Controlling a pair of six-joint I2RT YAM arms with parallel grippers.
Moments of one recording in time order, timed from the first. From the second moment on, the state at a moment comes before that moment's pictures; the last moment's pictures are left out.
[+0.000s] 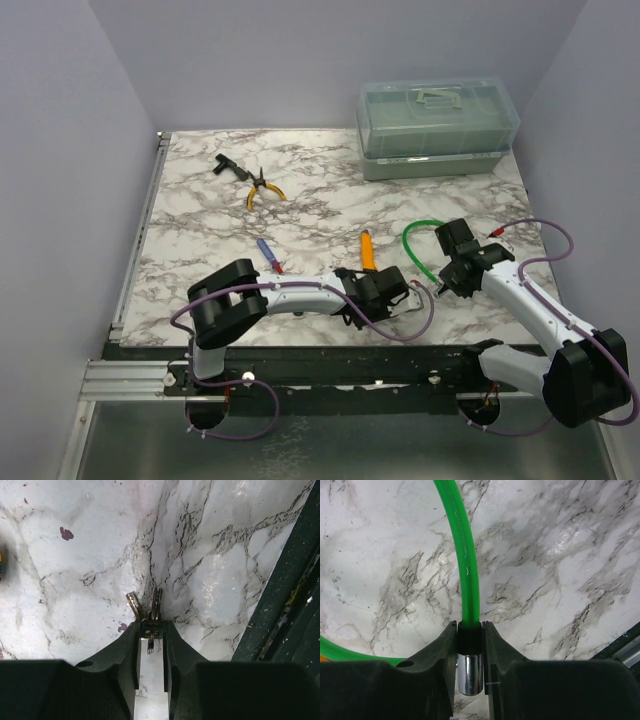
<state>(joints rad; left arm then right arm) -1.23 1.86 1.20 -0.45 -0.01 0.17 0.33 1.12 0.72 -0.87 0.46 1.18</state>
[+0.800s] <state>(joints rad) -1.21 1.69 1.13 -0.39 0.09 0.04 0.33 1.09 0.71 -0.85 0.28 1.30</state>
